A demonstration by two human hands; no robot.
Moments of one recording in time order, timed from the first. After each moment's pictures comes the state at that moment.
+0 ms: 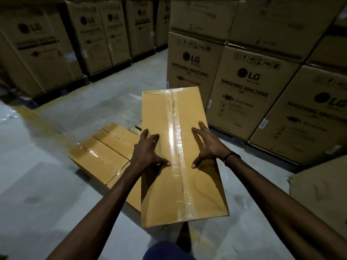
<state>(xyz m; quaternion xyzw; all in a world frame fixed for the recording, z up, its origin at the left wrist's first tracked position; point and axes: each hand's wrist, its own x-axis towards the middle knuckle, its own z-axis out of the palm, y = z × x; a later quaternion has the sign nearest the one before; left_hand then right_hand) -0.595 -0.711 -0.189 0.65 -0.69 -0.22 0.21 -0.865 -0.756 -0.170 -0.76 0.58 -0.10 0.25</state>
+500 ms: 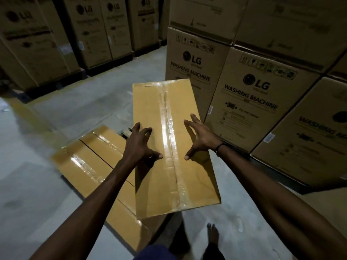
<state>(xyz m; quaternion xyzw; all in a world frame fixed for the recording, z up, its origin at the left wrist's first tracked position) -0.666 -0.909 -0.192 0.69 -0.66 -0.20 0.22 -0.927 -0.987 -0.175 -0.79 0.55 -0.07 0.26</state>
